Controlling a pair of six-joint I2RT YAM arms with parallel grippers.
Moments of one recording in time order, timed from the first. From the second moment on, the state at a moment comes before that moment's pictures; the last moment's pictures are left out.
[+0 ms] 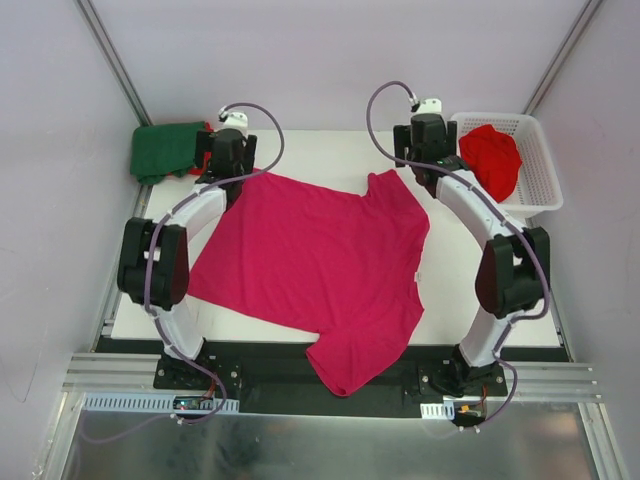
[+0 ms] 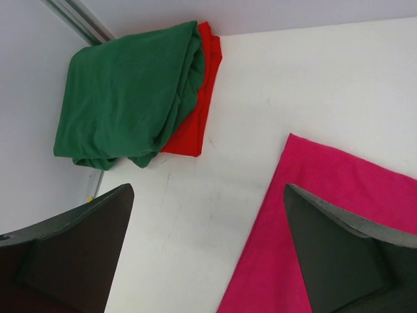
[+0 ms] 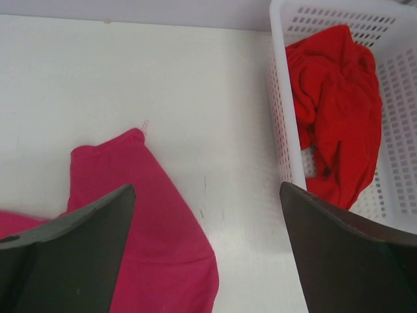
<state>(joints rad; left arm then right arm) -0.22 1.82 1.27 0.19 -0.52 0.22 0.32 1.81 1.53 -0.22 0.48 -0.03</state>
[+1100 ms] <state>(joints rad) -0.29 1.43 0.85 -0.03 -0.13 -0.20 0.42 1.66 1.18 -0.47 0.02 0.29</state>
